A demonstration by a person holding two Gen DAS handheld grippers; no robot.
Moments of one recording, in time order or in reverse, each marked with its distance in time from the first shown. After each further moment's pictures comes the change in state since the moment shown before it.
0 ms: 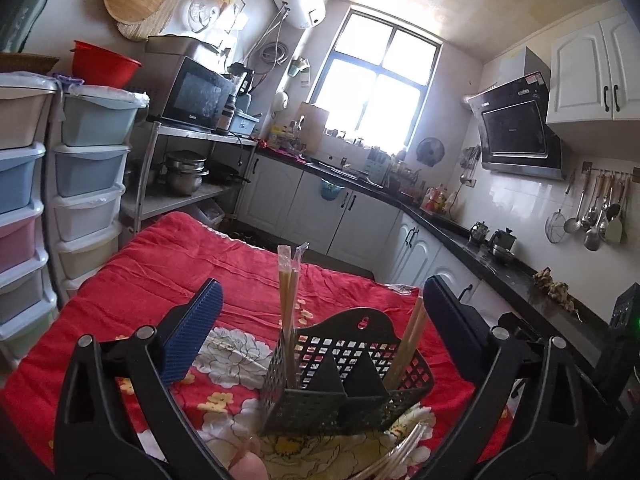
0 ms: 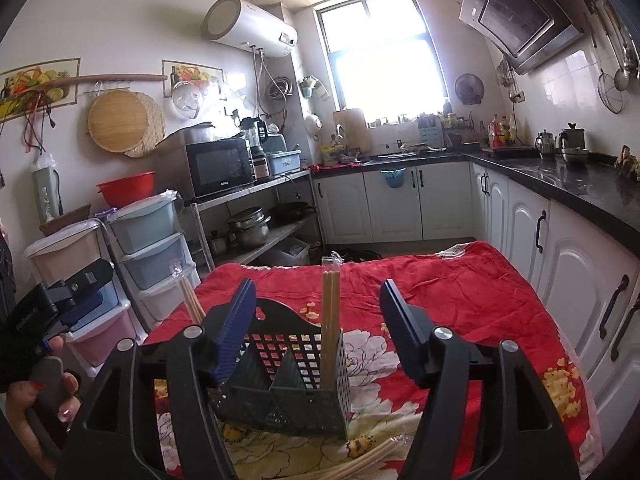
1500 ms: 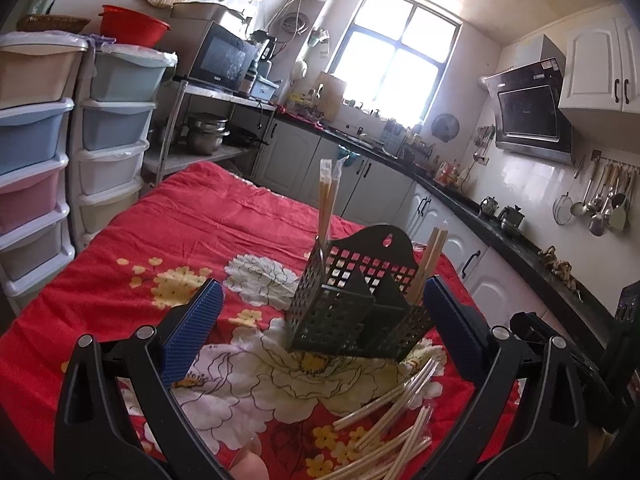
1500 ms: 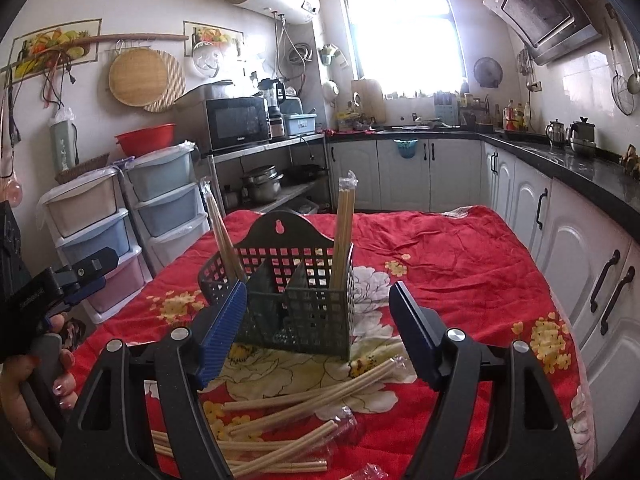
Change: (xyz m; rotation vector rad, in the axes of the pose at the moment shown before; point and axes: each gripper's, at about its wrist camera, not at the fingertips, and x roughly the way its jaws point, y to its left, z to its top) left arm -0.042 0.025 -0.054 -0.048 0.121 0.049; right arm -0.040 0.014 -0.048 -0.075 0.135 0.027
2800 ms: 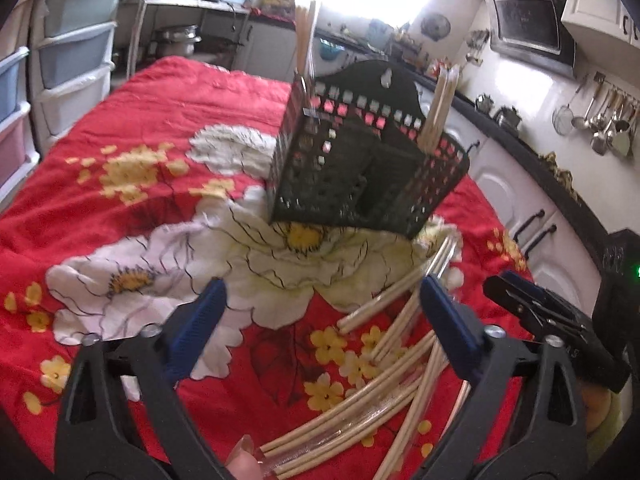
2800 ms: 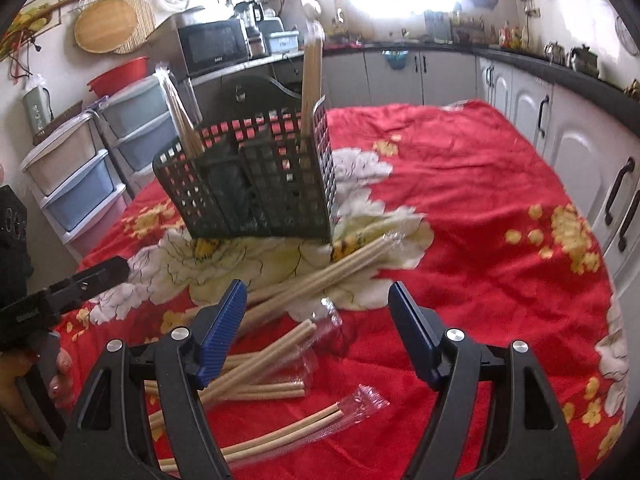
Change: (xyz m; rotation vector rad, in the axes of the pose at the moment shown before) left arm 0.057 -0.005 -0.074 0.080 0.394 -0.049; right arm 0.043 -0.027 -0.070 0.073 0.316 -0.004
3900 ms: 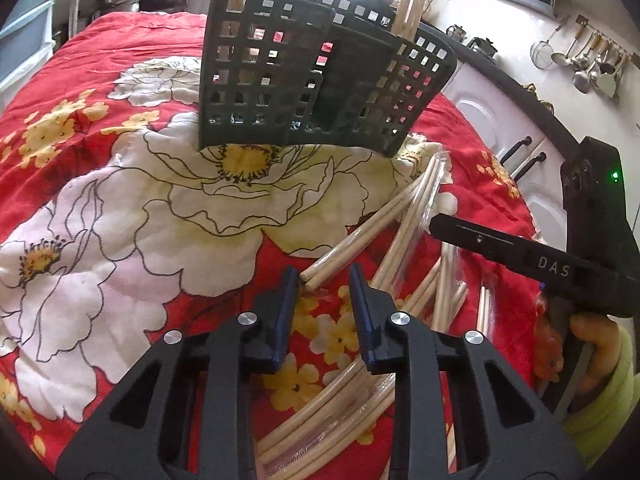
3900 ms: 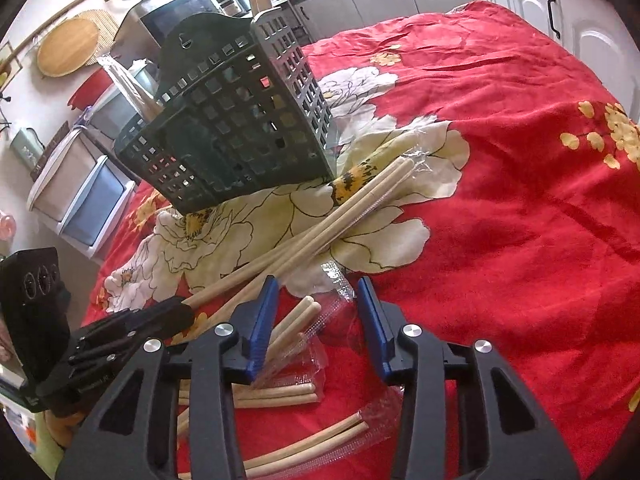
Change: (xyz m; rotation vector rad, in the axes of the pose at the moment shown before) left arm 0.056 -0.015 -0.018 0.099 0.218 -0.104; right arm 0.052 -0.022 -0.006 0.209 0.210 0.136
